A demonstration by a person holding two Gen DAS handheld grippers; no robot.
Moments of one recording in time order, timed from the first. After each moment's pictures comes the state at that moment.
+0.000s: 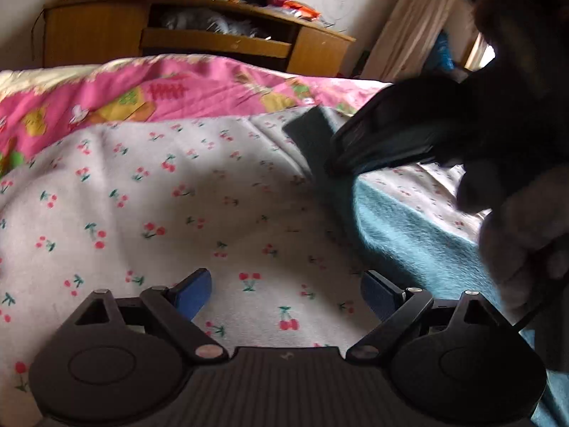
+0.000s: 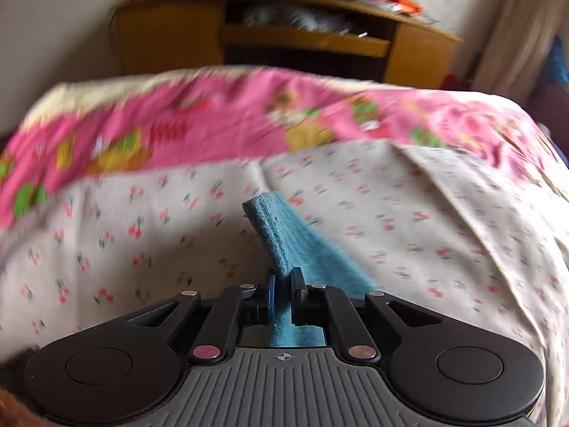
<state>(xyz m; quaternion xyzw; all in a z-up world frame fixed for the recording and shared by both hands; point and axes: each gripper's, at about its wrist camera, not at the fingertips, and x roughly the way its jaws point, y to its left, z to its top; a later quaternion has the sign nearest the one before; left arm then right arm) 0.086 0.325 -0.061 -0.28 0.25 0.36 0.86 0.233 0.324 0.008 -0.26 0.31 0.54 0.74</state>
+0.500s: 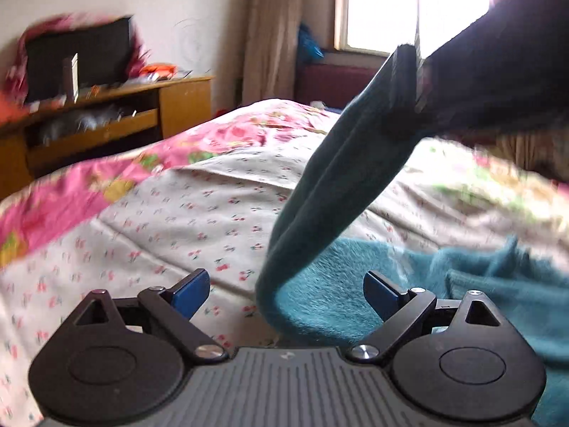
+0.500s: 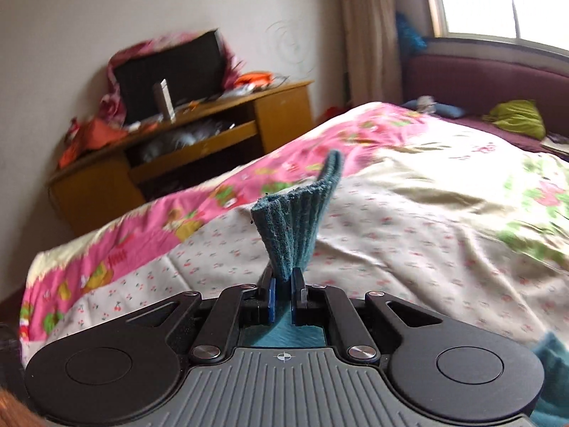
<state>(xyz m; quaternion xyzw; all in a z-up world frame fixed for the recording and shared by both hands) 0.180 0.215 -0.016 -0.06 0.26 0.24 0.93 0.288 0.091 0.089 -0.03 0.29 0.44 0.85</state>
